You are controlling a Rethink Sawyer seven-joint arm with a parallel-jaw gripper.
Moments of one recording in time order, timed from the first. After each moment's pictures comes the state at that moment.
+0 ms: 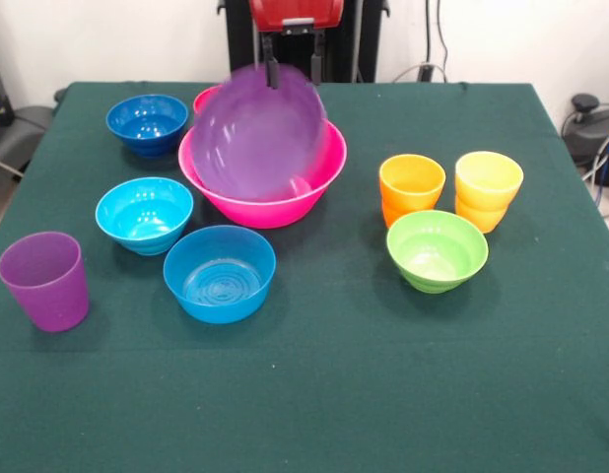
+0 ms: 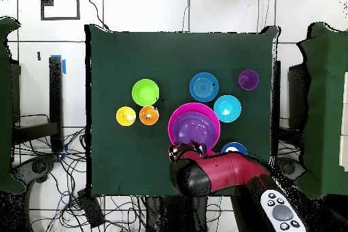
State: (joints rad) arm -0.66 -0.86 0.37 2.15 -0.63 0.21 1.87
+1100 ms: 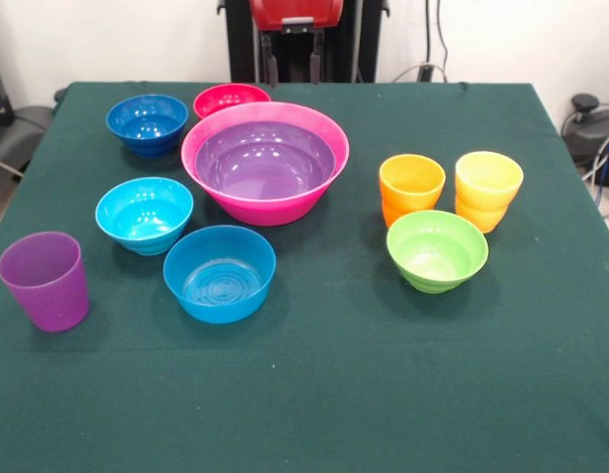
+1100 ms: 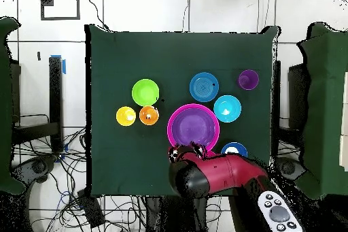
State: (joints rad) arm -0.63 -0.86 0.33 2.15 -0.63 0.21 1.87
